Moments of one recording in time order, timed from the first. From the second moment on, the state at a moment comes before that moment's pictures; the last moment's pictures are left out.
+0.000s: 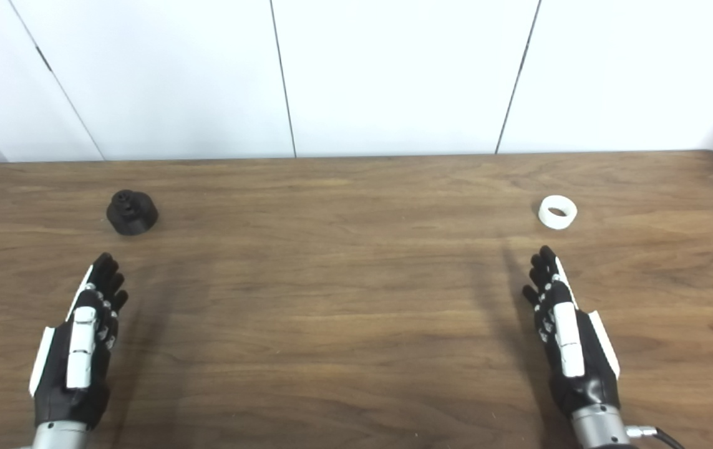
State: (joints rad) left arm 0.28 0.07 0.21 -0.31 -0.18 -0.05 -0.05; right arm 0.14 -0.16 -0.10 -0.23 0.14 0.04 0.12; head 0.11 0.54
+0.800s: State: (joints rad) left arm 0.28 0.06 0.18 -0.30 -0.16 -0.05 -0.04; right arm 0.14 -0.17 -0.10 -0.18 0.15 -0.01 0.13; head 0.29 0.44
